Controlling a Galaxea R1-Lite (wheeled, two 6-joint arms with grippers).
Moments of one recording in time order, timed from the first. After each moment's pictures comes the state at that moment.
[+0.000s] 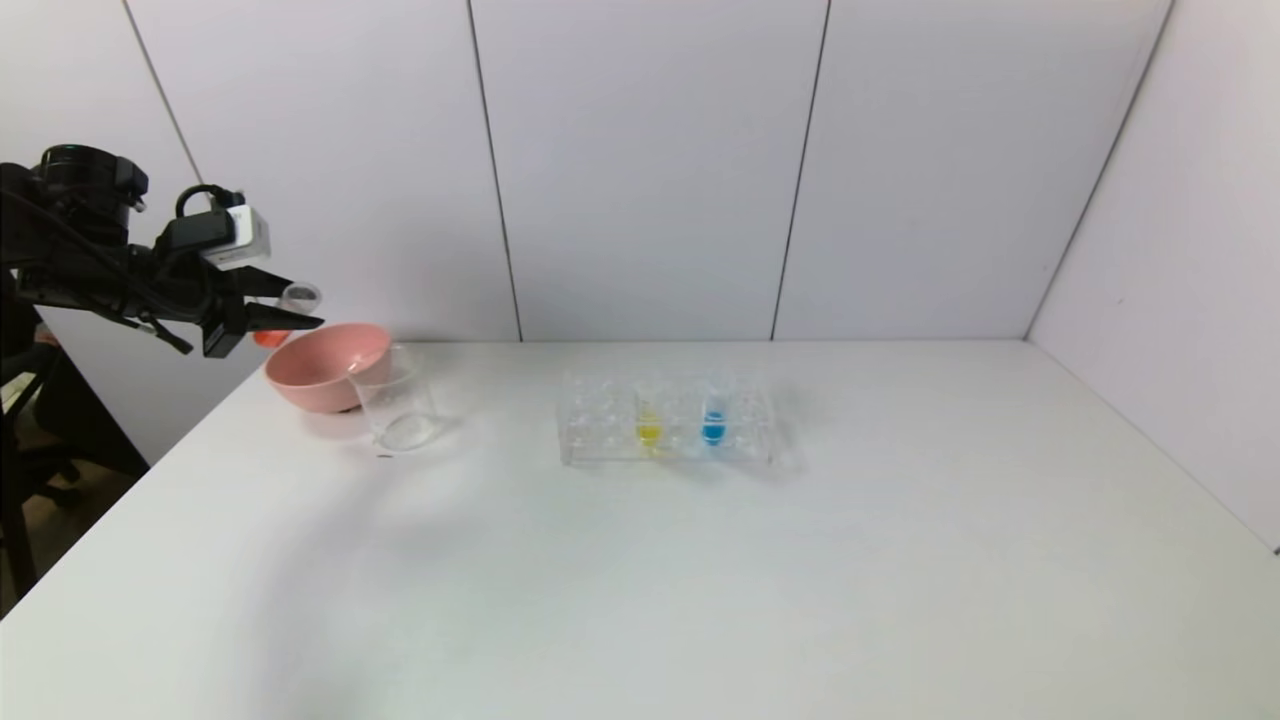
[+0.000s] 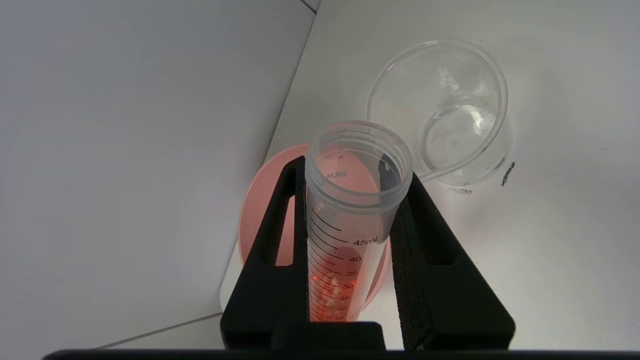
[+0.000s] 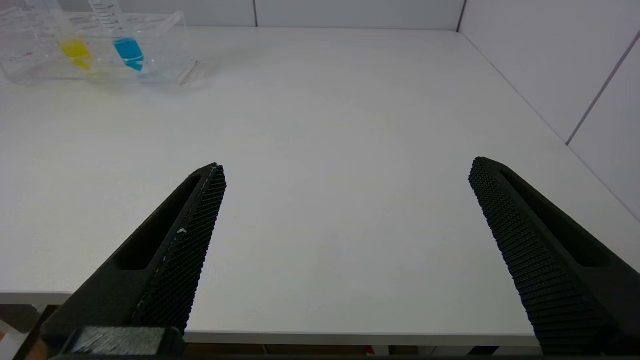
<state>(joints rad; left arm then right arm) 0.31 2.13 -1.97 0.62 -0.82 1.40 0.00 0.00 0.00 0.01 0.00 0.00</state>
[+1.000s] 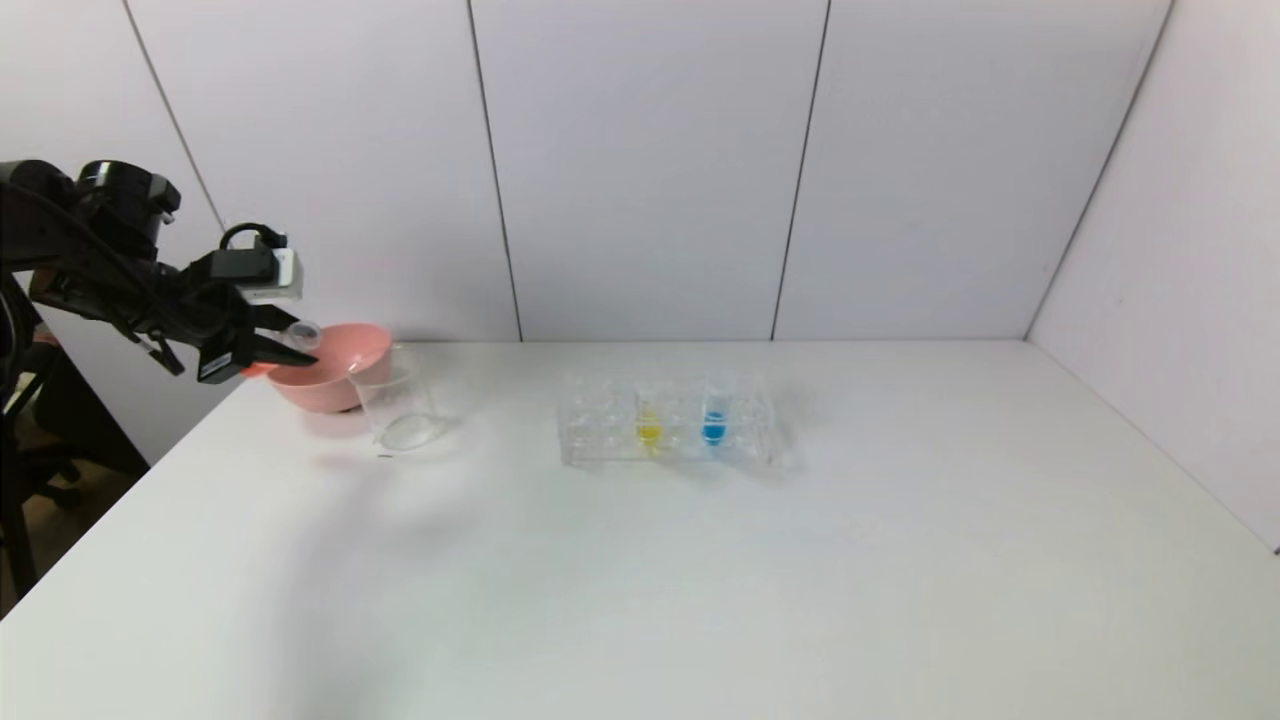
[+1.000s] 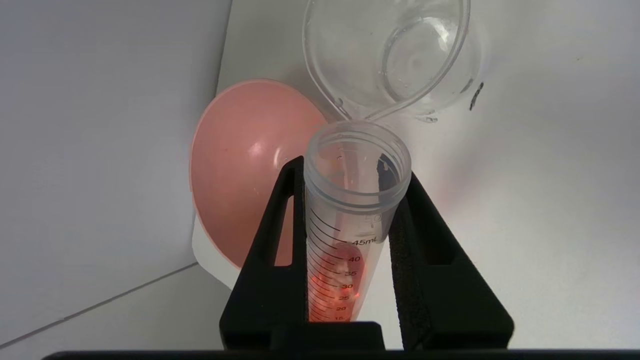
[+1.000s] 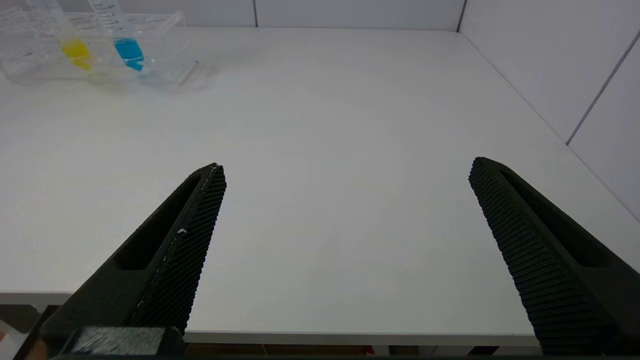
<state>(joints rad) 0.26 2.14 -1.99 0.76 -0.57 1.50 0.00 0.00 0.00 0.01 0.00 0.00</state>
